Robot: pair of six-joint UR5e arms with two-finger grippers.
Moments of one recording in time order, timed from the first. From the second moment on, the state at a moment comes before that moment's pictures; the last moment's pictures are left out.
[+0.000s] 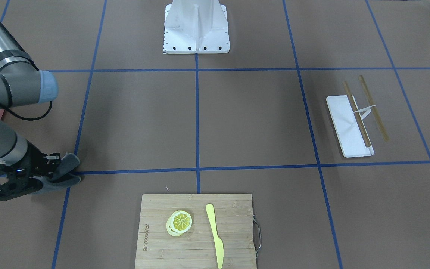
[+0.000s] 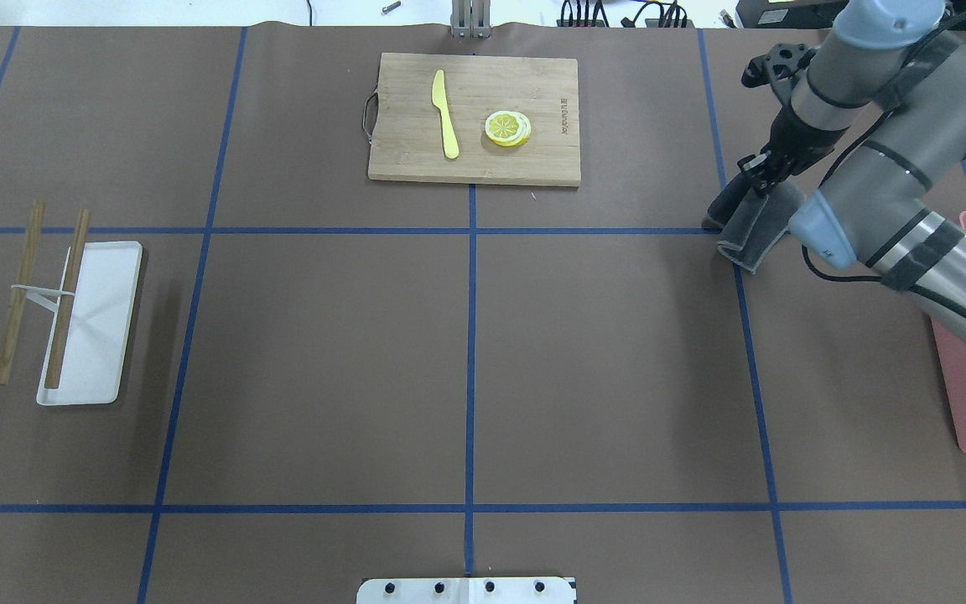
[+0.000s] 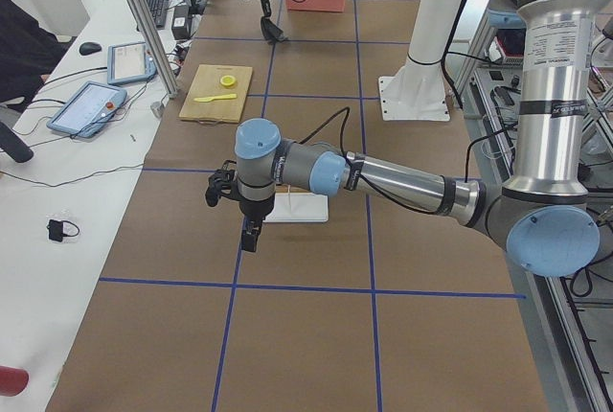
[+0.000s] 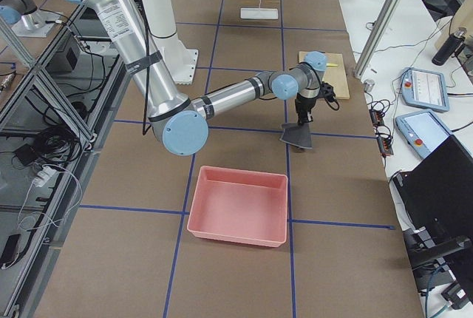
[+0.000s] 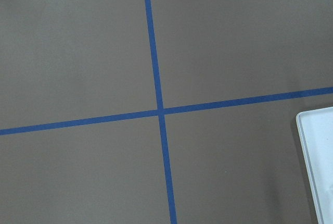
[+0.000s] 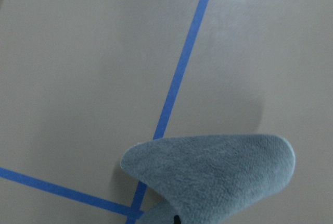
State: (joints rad) left arm -1.47 -1.55 -1.82 -1.59 -2.23 -0.11; right arm 1.09 -1.08 1.47 -1.47 2.17 0.38
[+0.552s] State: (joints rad) left arm -1.47 -1.55 -1.82 -1.59 -2.23 -0.11; right arm 1.39 -1.15 1.70 -1.67 2.35 0.25
